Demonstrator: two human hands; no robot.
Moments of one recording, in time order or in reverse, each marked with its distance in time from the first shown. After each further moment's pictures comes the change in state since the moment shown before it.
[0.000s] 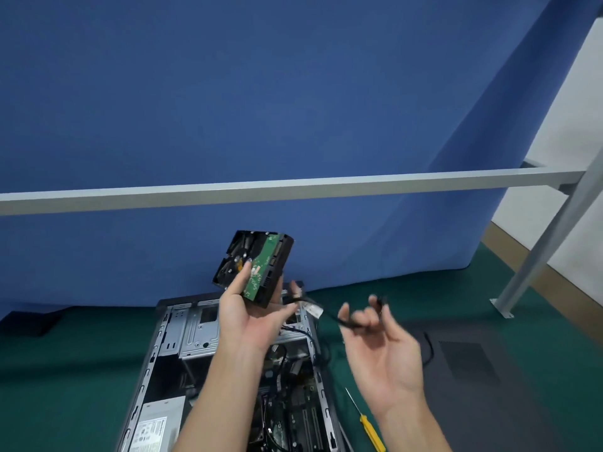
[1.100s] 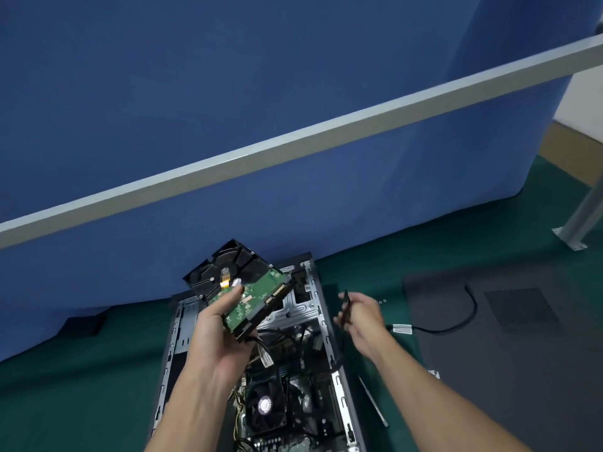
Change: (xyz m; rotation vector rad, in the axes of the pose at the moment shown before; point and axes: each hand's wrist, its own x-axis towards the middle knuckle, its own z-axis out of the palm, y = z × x) left_hand 0.025 -0.004 -0.024 0.621 0.383 0.129; right_hand 0.155 0.022 -0.135 -0.838 0.454 0.208
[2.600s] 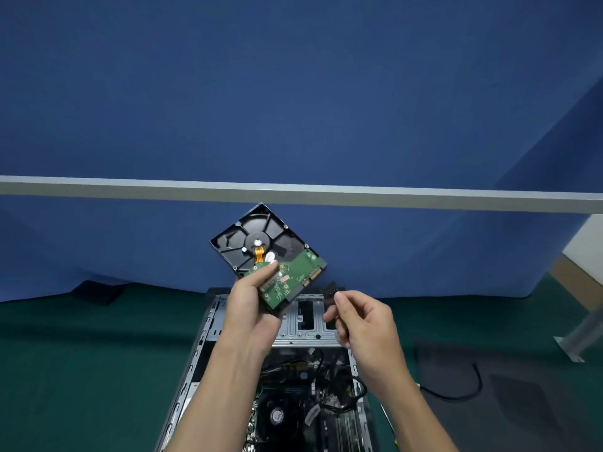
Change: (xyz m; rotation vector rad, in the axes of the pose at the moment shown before) left_hand -0.032 0.060 -0.039 -0.259 -0.232 0.141; right_hand -0.189 -0.036 0.081 -0.499 -0.392 -0.746
